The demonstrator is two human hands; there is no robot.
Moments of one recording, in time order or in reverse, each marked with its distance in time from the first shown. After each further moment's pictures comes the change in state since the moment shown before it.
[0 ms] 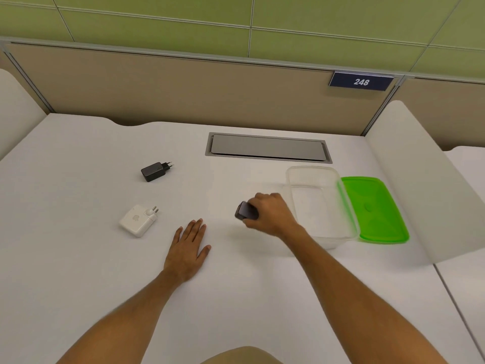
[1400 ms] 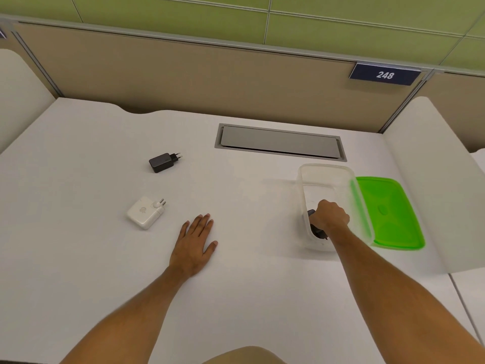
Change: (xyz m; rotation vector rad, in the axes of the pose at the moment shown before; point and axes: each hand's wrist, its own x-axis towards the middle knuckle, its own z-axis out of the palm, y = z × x) left_hand 0.000 -0.001 -0.001 -0.049 0.017 -0.015; right_hand -0.019 0.103 0.015 0.004 -0.310 0.843
